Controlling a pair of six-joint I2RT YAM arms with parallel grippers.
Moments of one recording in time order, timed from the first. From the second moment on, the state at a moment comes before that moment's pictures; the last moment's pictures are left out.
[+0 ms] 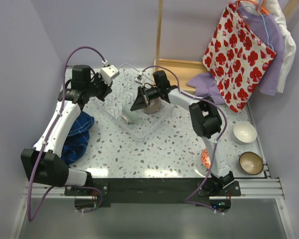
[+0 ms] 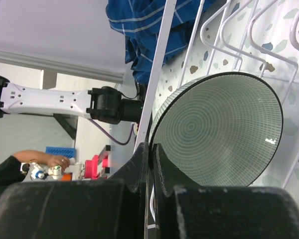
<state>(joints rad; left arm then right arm) -0.15 1.38 1.31 -0.54 0.40 0.49 0.52 2.34 1.80 -0.06 -1.27 0.62</state>
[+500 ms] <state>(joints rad) -0.16 1.39 1.27 -0.54 0.40 0.49 0.56 2.39 1.68 0.73 -1.31 1.28</state>
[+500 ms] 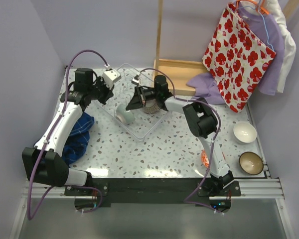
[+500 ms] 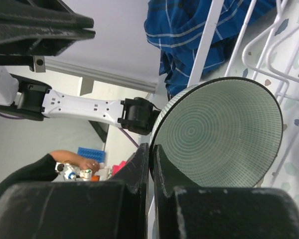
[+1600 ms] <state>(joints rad) -0.17 1.39 1.16 -0.48 0.42 0.48 0.55 2.30 2.00 -0.53 -0.86 0.21</state>
